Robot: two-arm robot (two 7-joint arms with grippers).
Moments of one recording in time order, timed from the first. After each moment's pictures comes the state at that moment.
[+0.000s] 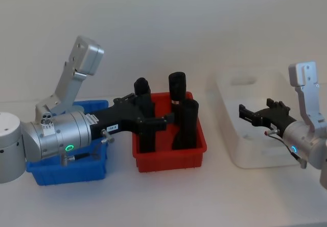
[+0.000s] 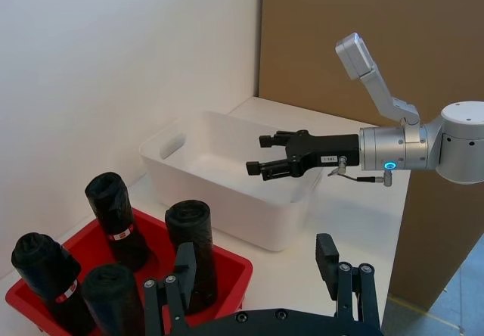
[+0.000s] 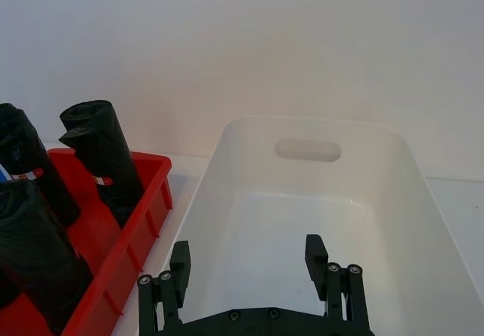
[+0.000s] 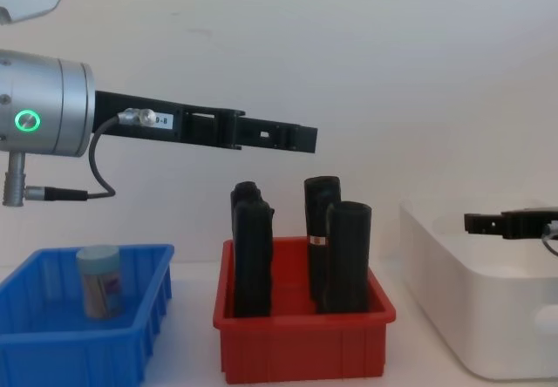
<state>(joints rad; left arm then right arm) -0.49 0.42 0.31 -1.55 -0.43 0.46 -0.72 0.46 0.23 -0.22 -1.22 0.26 0.26 0.15</state>
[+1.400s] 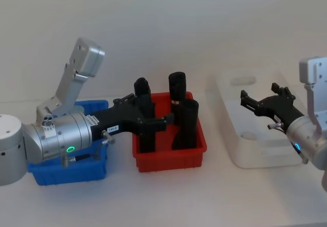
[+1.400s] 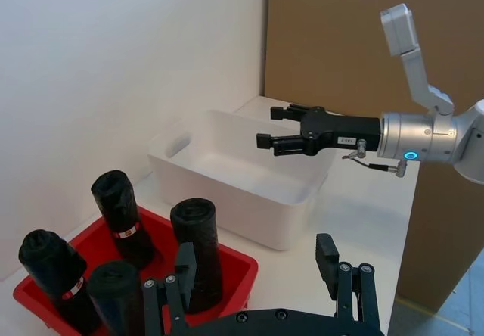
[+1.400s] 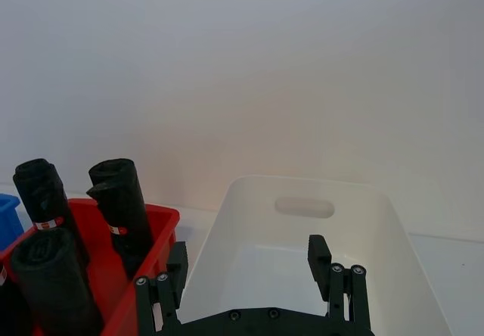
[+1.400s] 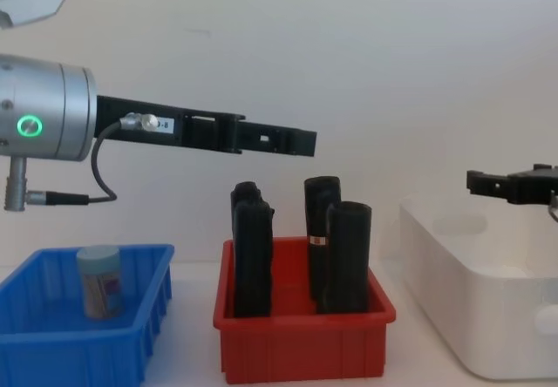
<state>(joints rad) -0.48 0.42 0.31 -1.56 -0.43 0.45 -0.70 0.41 0.24 -0.21 -1.29 0.26 0.11 0.14</state>
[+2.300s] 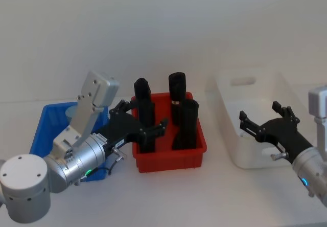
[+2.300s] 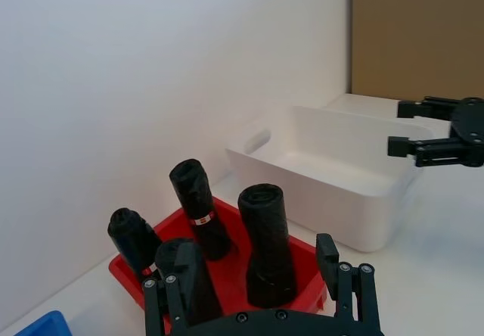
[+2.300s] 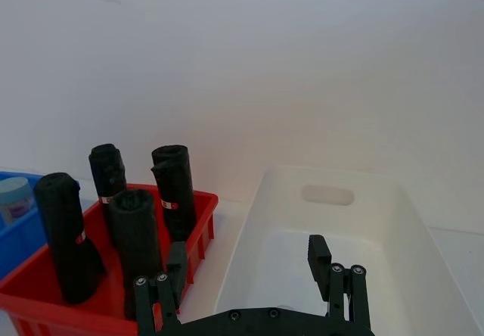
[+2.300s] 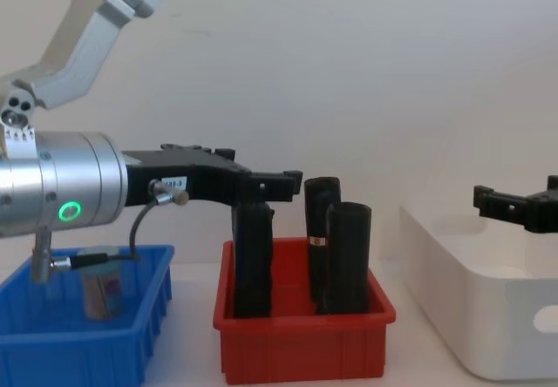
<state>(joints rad) -0.36 0.40 0.38 -1.59 -0.32 0.24 -0.37 0.16 0.30 -0.22 -1.57 0.28 0.07 0.10</state>
